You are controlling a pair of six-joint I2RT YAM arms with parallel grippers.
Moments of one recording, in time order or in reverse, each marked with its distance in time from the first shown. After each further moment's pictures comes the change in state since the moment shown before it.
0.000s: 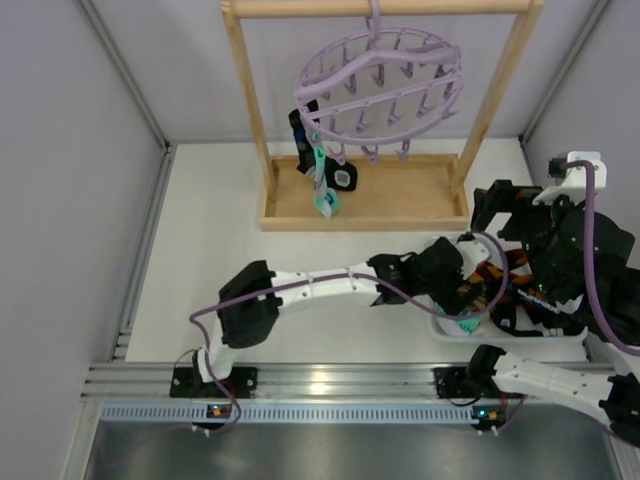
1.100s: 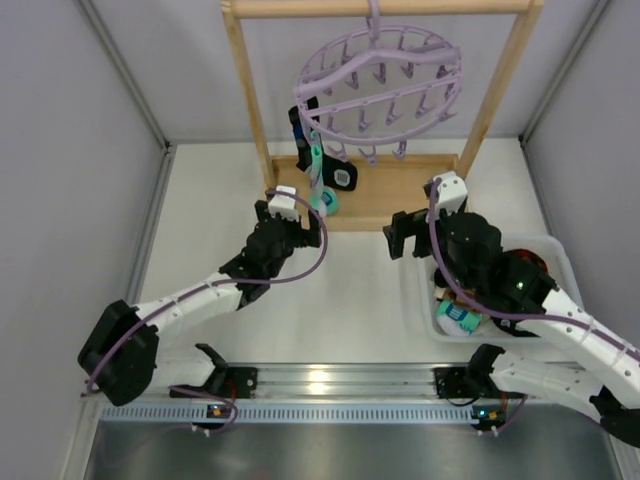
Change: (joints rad) left arm 0.566 -0.889 -1.128 0.627 -0.336 -0.026; right arm -0.075 0.092 -0.458 0.361 -0.467 0.048
